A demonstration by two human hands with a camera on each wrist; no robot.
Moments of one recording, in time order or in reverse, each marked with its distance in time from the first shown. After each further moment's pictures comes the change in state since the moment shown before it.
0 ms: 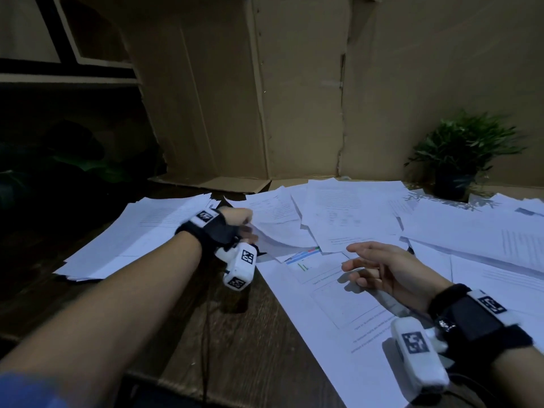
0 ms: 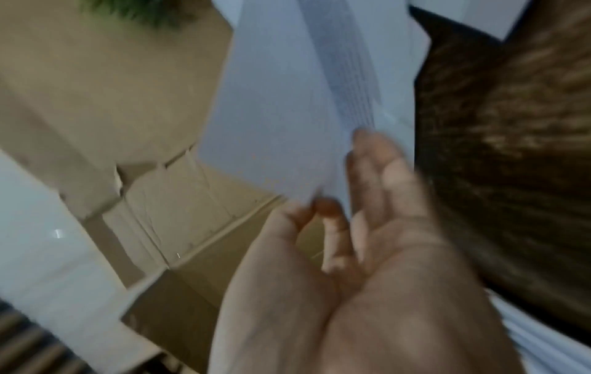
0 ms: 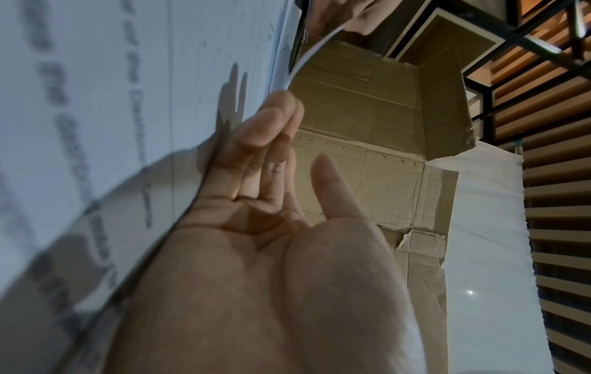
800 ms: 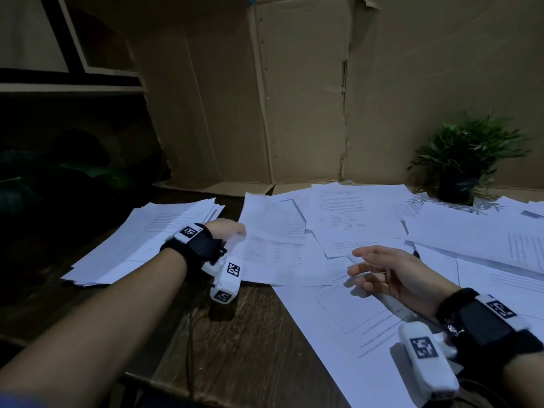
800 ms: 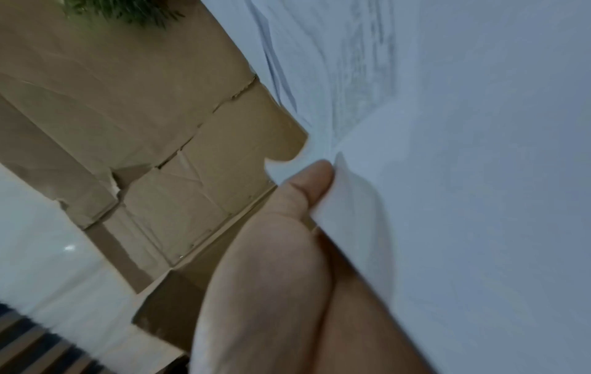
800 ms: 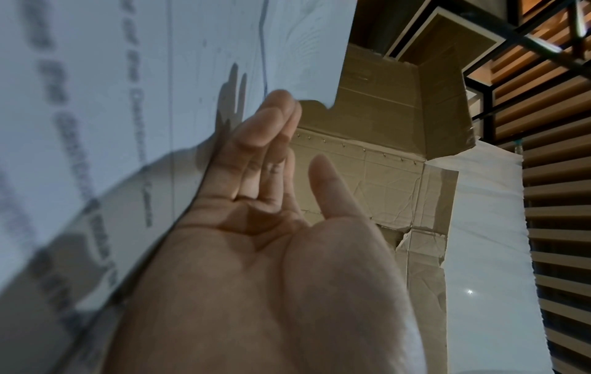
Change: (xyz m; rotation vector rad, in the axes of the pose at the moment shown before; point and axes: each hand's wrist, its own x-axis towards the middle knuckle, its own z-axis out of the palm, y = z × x) left_hand -0.030 -0.006 -0.018 0.365 0.103 0.026; right_hand -0.001 0.000 -0.003 -0.006 -0.013 -0.003
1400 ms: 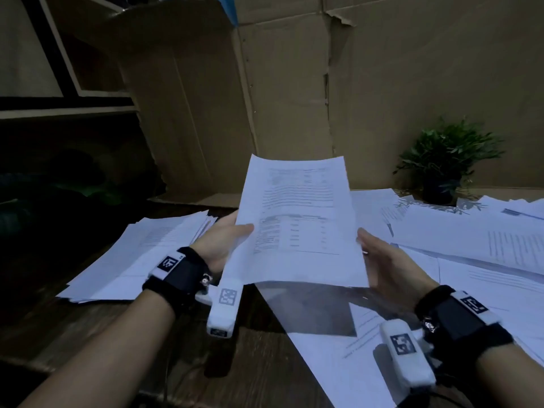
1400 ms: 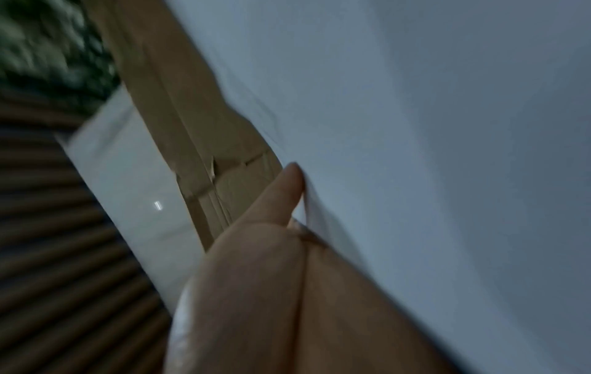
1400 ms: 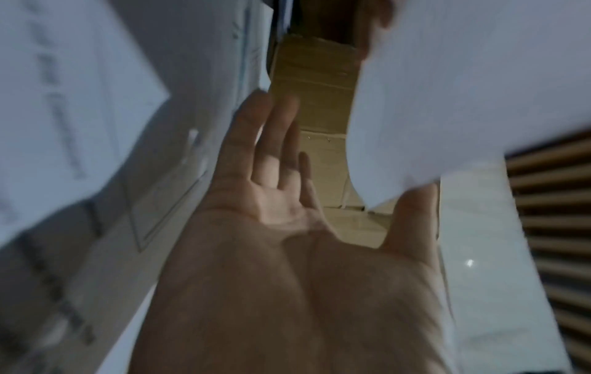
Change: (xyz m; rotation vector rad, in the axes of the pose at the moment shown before) left_hand -0.044 0.005 0.021 -0.568 -0.359 0.442; right_hand -0.008 -0.009 0.007 0.245 -0.056 -0.056
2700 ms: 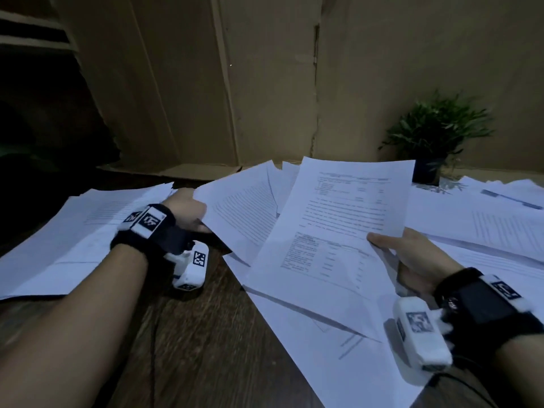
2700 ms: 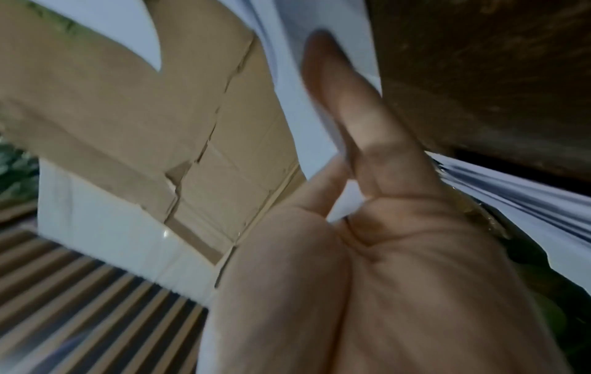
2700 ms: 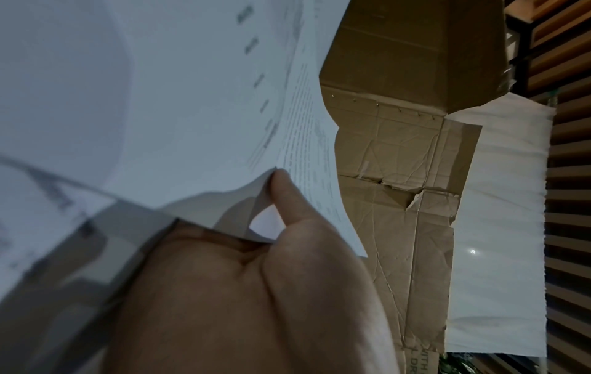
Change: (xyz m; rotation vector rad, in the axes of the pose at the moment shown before) left_hand 0.072 -0.018 -0.058 0.514 0.340 -0.258; right_hand 0.009 -0.005 -0.039 -0.282 0.274 -0.083
